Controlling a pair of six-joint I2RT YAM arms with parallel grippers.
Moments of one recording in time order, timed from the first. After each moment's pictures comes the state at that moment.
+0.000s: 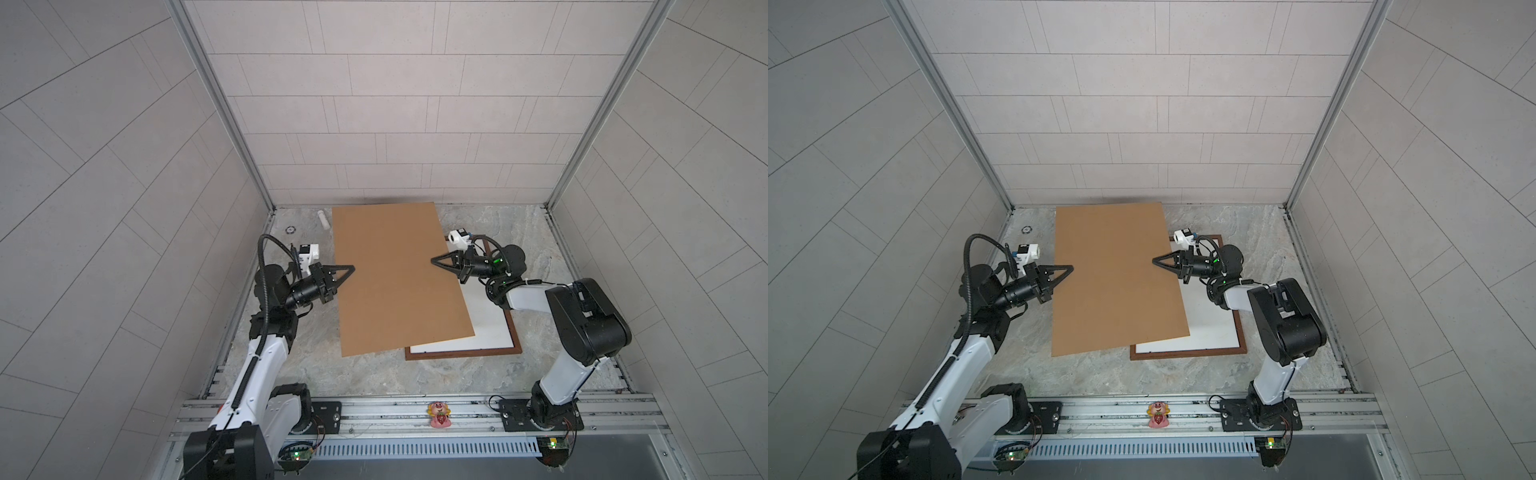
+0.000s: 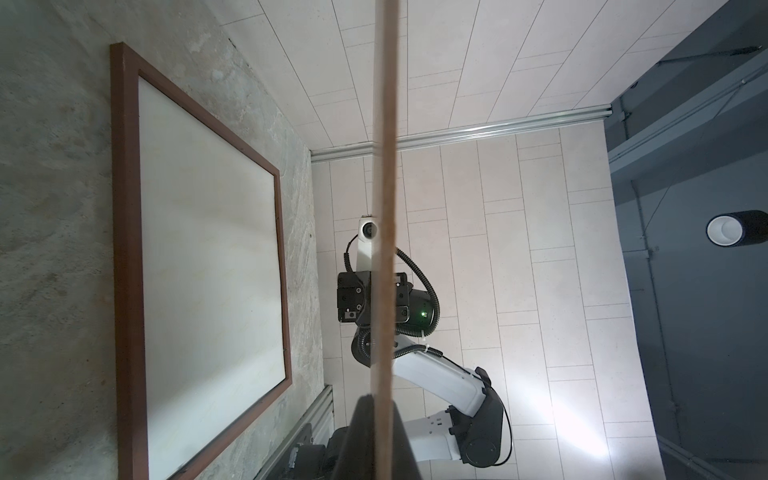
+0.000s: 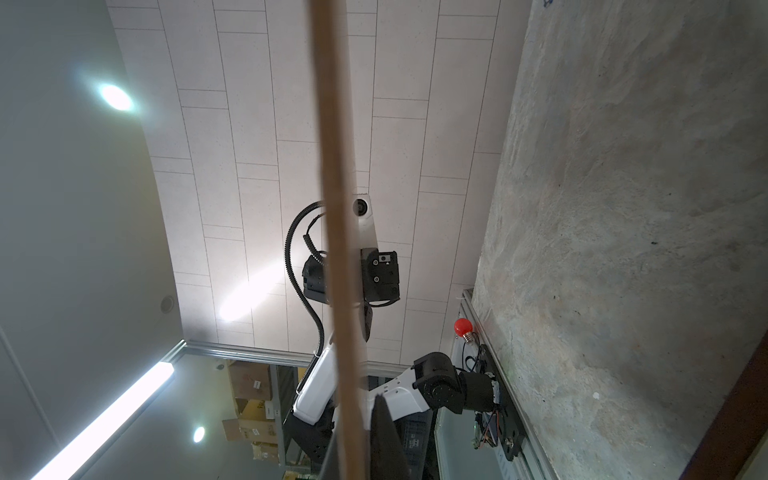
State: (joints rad) left arm 0.09 0.94 0.51 0.35 1.10 -1.33; right arm 0.24 1.72 0.75 1.30 -1.19 1.78
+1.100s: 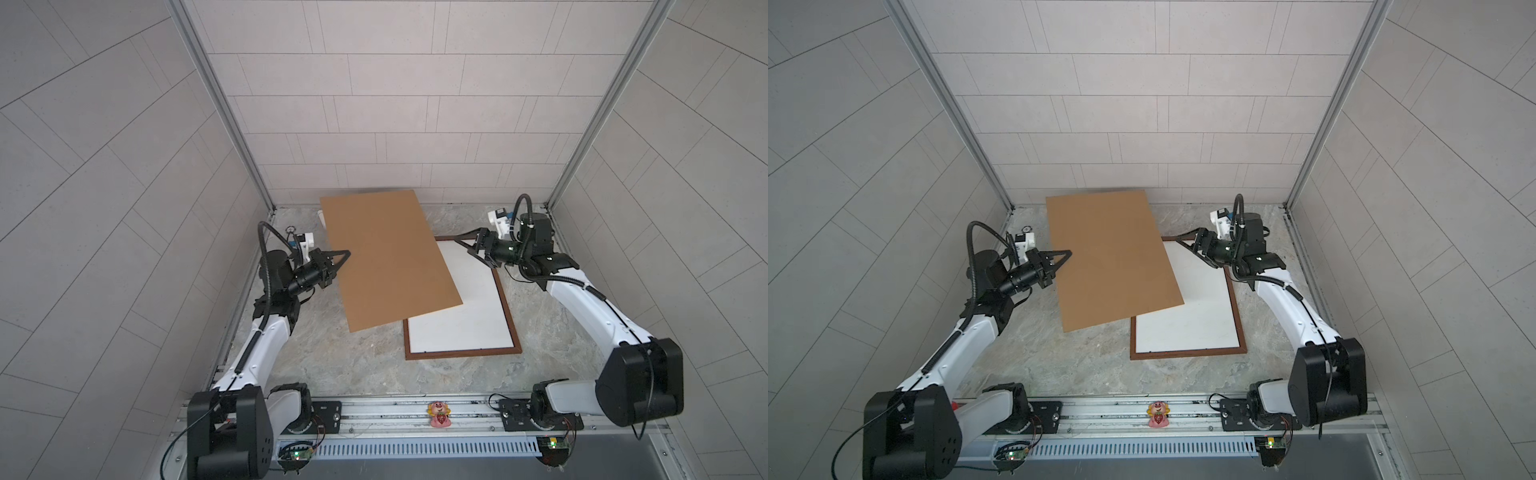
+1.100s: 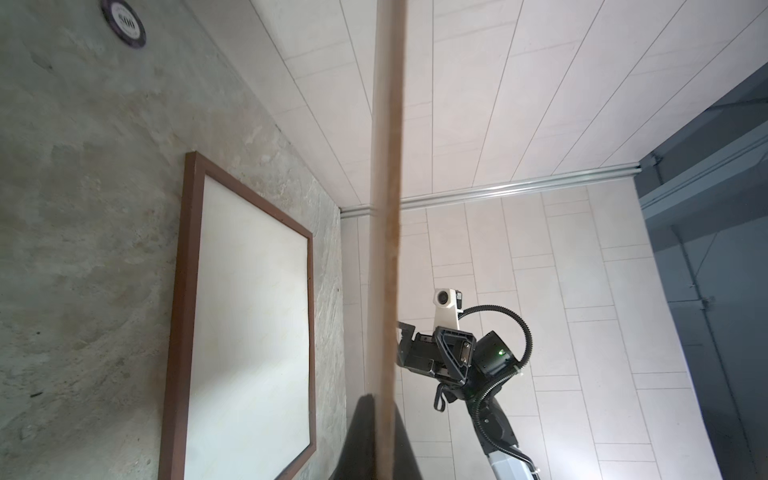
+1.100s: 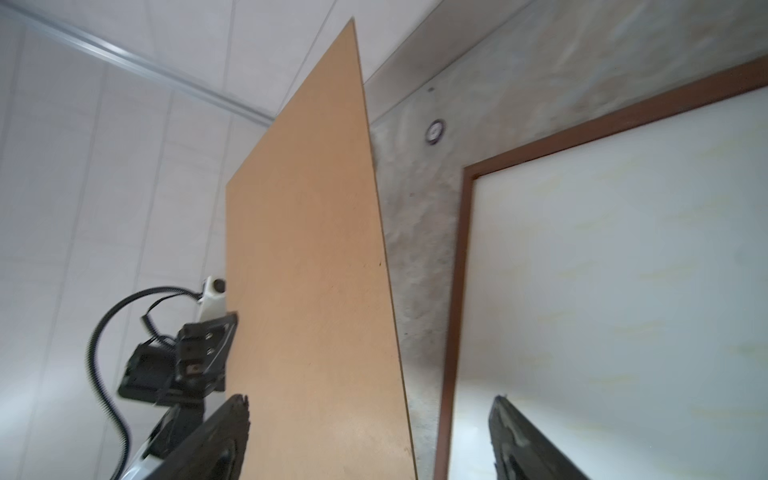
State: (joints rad) left arm 0.04 1.12 0.62 0.31 0.91 -1.19; right arm 0.09 1.29 1.06 -0.33 -0.65 0.67
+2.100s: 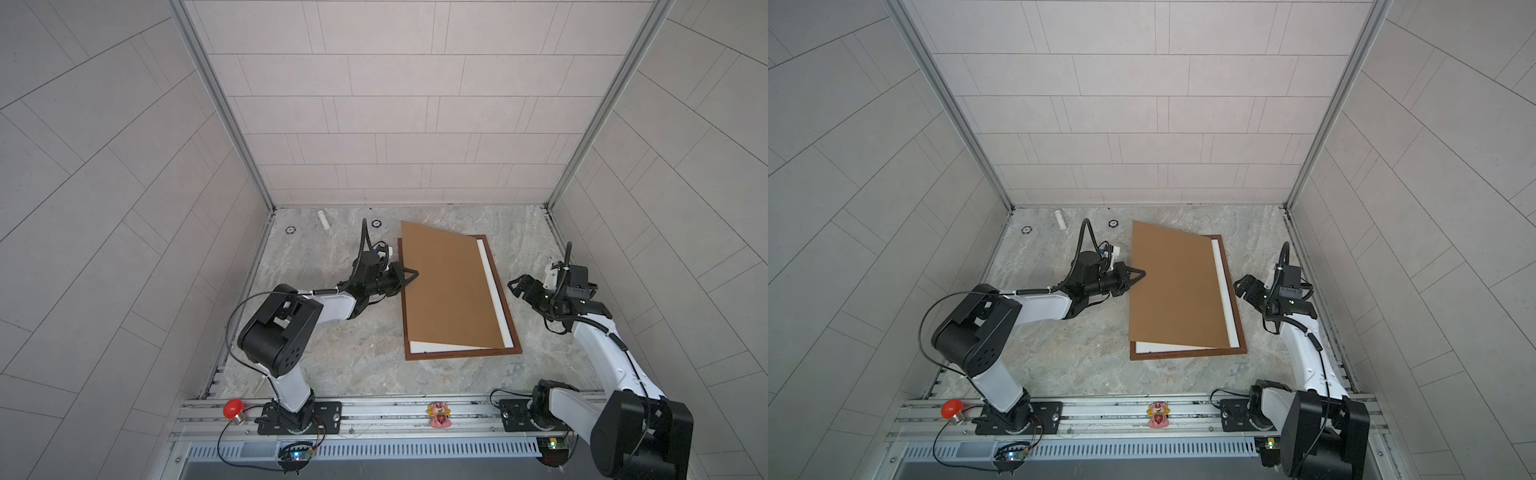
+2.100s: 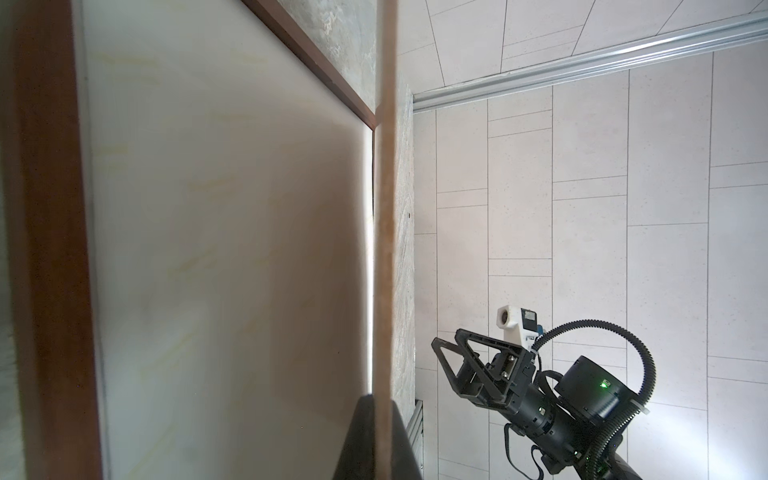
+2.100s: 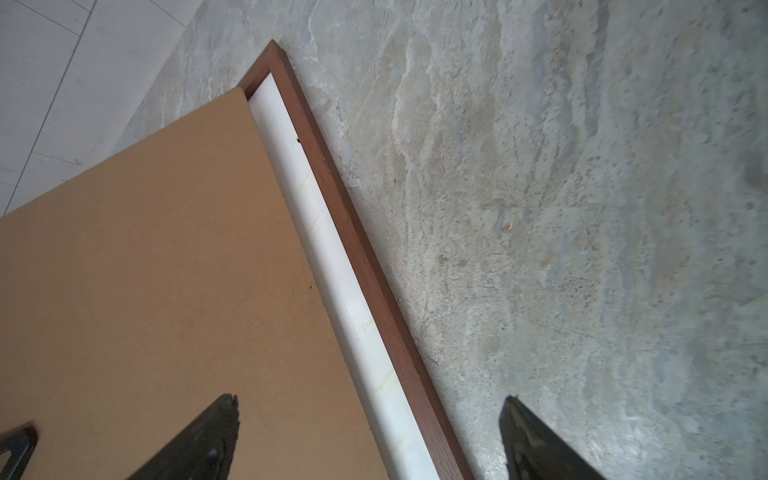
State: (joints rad) left arm -0.52 1.73 0.77 0.60 0.54 -1.16; right arm -0.25 1.06 0.65 -0.49 -0.30 0.47
